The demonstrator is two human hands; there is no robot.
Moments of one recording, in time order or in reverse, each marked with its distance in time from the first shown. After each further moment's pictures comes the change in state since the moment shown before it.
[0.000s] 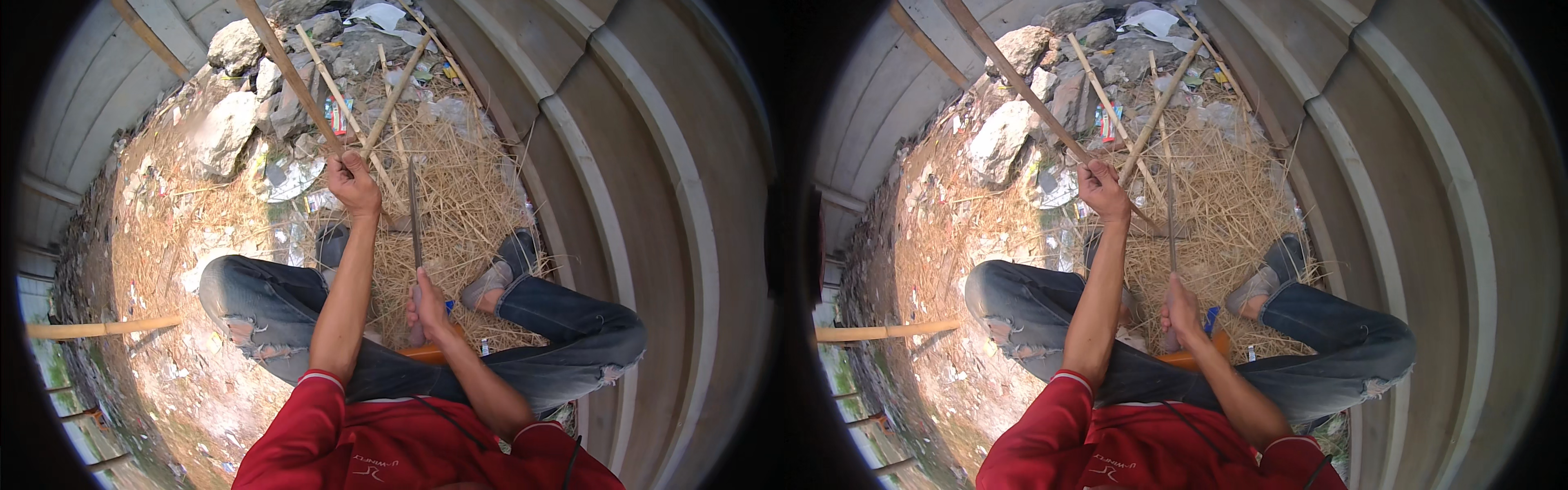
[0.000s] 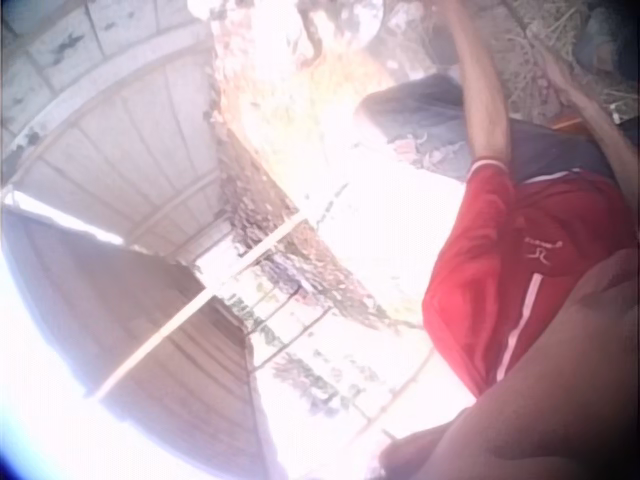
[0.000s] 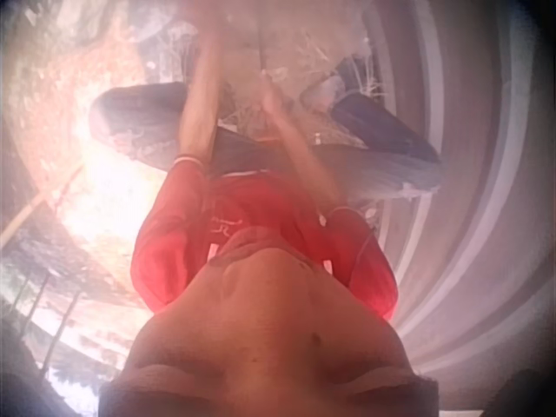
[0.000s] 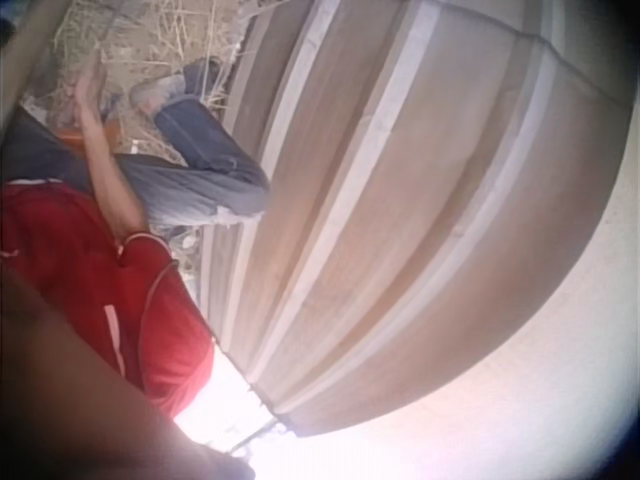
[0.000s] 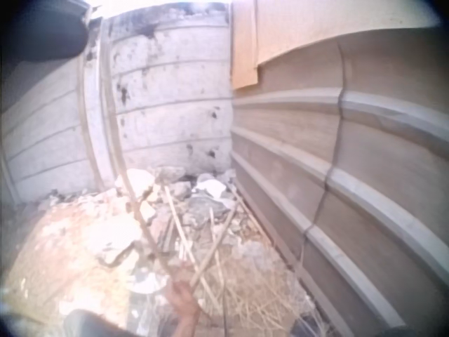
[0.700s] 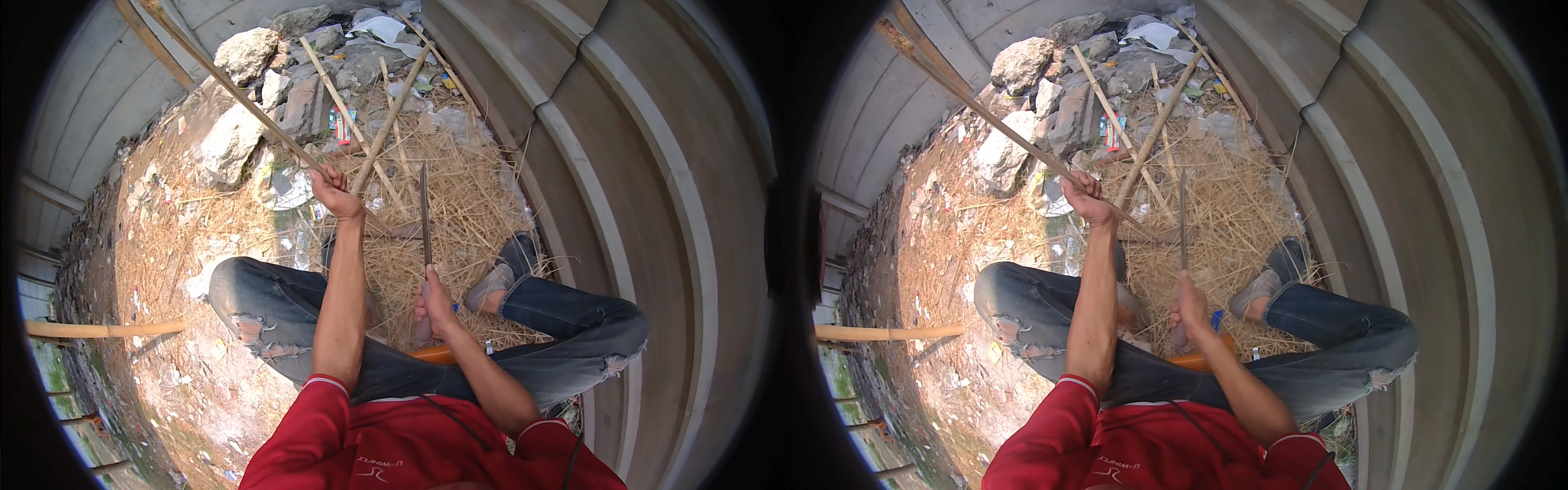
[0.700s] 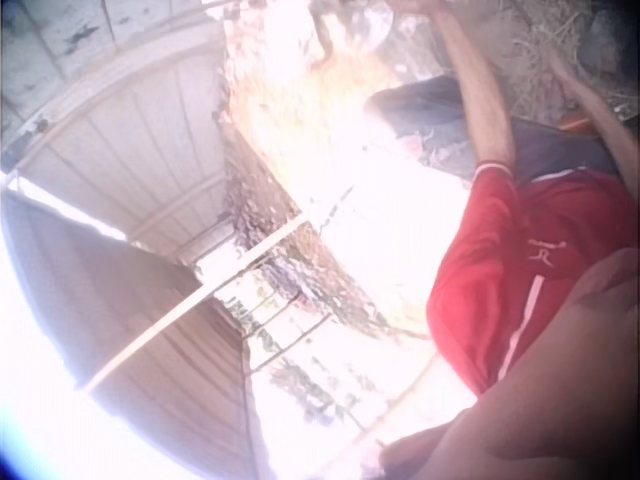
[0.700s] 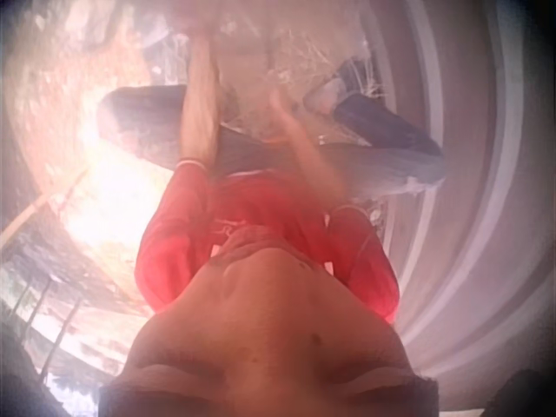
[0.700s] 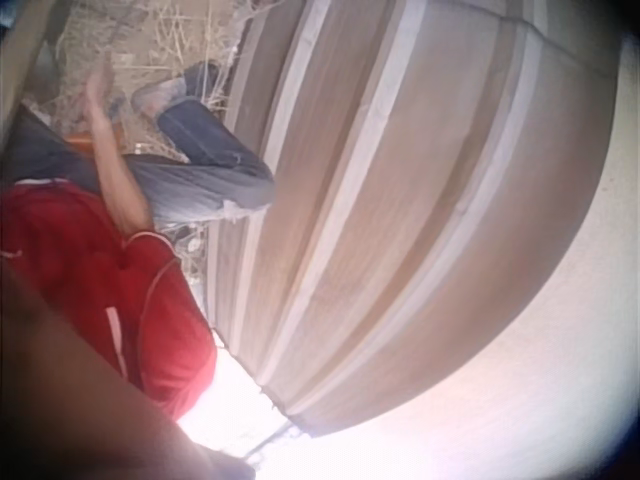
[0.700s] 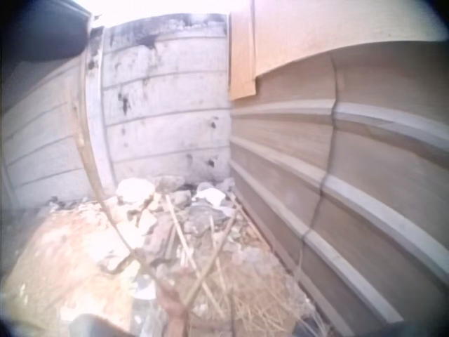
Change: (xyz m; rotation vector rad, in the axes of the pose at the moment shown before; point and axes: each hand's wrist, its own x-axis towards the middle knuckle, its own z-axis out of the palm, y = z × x) left_hand 0.025 -0.003 -0.027 -0.563 0.094 -0.199; right_hand 0.024 0.015 -0.013 0.089 -0.006 0.021
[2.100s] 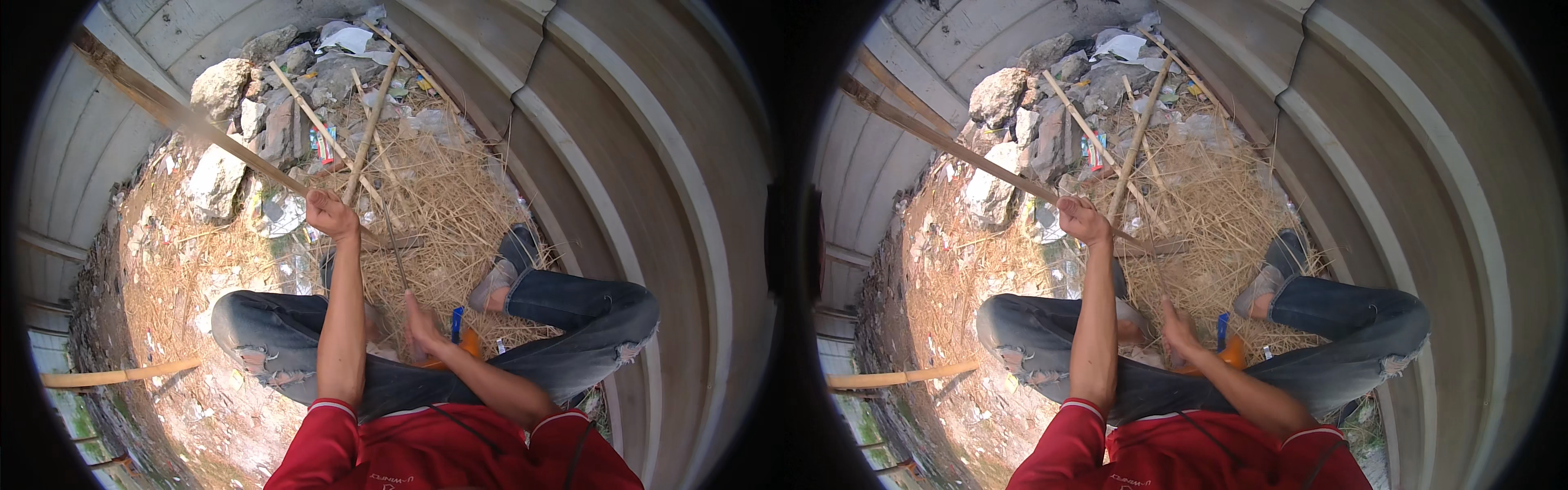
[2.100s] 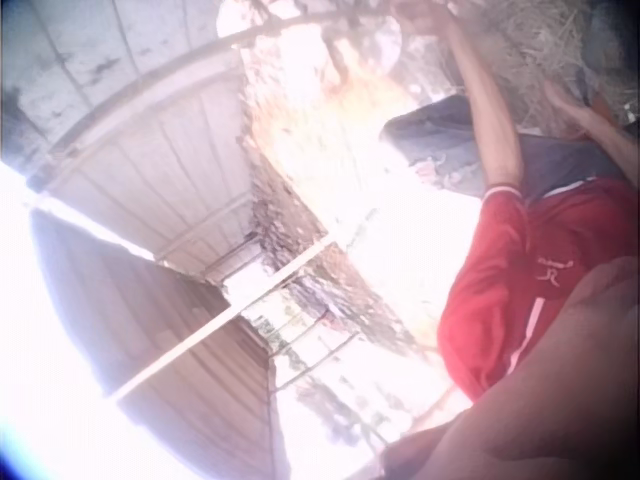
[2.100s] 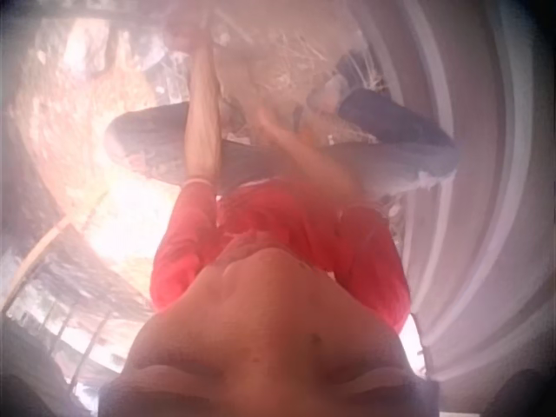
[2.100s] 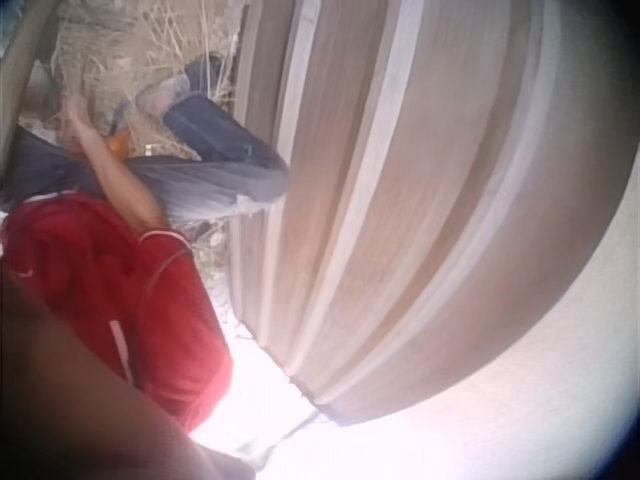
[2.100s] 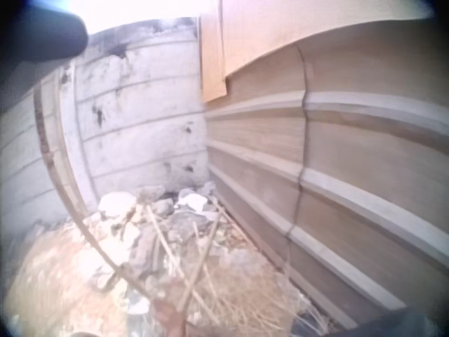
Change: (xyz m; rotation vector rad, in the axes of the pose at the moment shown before) left_hand -0.016 -0.015 0.008 0.591 0.012 0.223; right_hand 0.004 0.035 0.012 -0.205 0.049 0.089
